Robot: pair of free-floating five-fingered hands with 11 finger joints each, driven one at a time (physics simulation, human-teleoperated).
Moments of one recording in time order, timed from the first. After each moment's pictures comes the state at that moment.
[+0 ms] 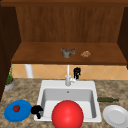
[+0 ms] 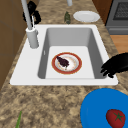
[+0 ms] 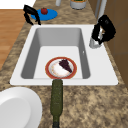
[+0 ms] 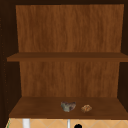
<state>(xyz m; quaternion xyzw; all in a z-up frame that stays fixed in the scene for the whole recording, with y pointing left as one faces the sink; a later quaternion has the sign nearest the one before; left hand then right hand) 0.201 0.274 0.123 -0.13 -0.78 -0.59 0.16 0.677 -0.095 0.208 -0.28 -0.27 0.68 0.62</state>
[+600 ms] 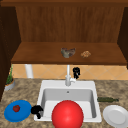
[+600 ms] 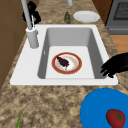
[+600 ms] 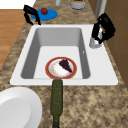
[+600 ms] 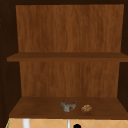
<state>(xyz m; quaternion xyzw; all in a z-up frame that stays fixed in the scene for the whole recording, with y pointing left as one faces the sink) 0.201 0.274 0.123 -0.13 -0.78 -0.59 0.16 0.675 -0.081 0.210 -0.32 -0.23 0.67 0.62</state>
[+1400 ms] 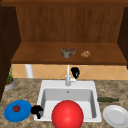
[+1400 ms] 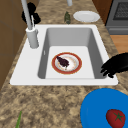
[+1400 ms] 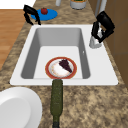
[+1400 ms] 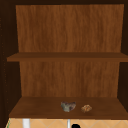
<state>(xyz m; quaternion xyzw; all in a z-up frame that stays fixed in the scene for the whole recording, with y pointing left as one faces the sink) 0.201 0.274 0.123 -0.13 -0.78 -0.59 0.16 0.673 -0.052 0.210 -0.41 -0.16 0.65 0.62</state>
